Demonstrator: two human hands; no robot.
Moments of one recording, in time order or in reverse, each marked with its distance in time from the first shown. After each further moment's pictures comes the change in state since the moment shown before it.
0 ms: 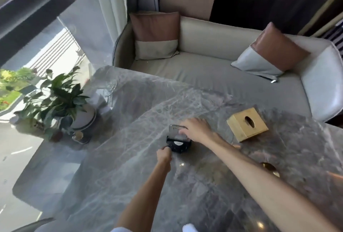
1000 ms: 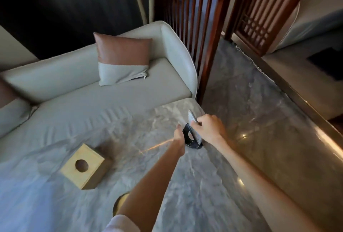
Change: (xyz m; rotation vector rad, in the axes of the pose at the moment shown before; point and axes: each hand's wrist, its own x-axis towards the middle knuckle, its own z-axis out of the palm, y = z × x) left_hand -0.253 -0.128 0.649 0.470 -0.546 -0.019; right_hand -0.340 0.587 -0.011 0.472 0.549 0.813
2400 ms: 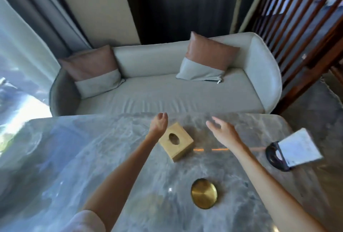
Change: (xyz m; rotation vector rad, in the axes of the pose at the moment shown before) left_hand -0.053 0.066 -0.399 0.500 0.477 0.476; right_hand -0.034 -0.234 0.139 0.264 -0.284 -0.111
